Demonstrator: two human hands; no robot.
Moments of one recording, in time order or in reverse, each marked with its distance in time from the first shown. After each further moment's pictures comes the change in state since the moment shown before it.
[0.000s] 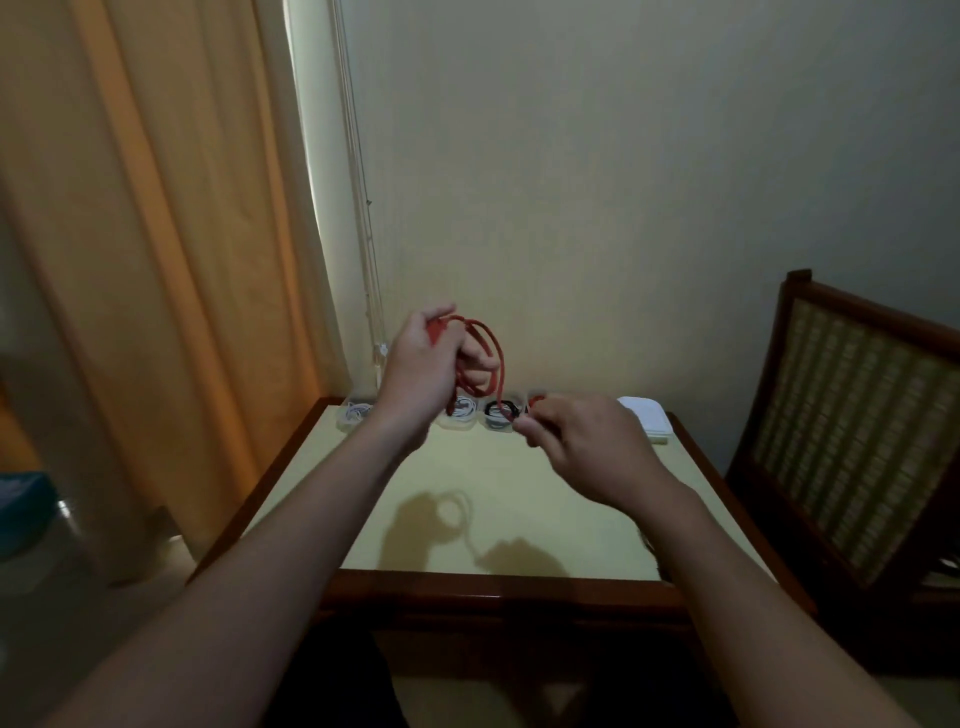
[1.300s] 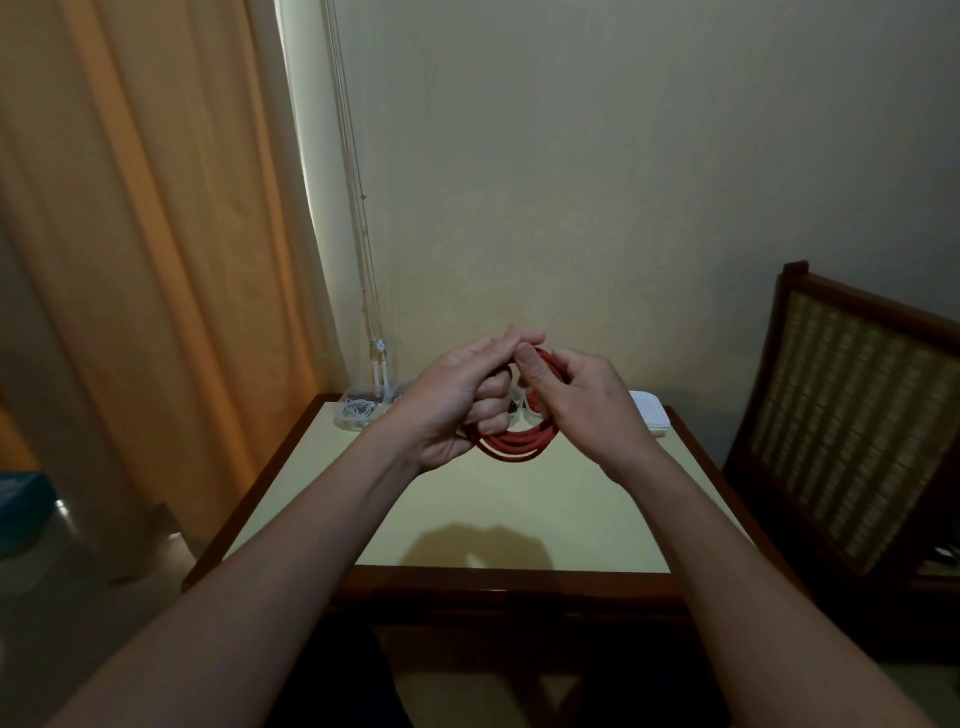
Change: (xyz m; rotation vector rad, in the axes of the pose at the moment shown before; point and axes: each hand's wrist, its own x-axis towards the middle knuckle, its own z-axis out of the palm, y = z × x) left_hand -0.026 0.004 0.013 -0.341 -0.483 -0.340; right_hand 0.016 -0.019 -0.013 0.833 0.116 0.288
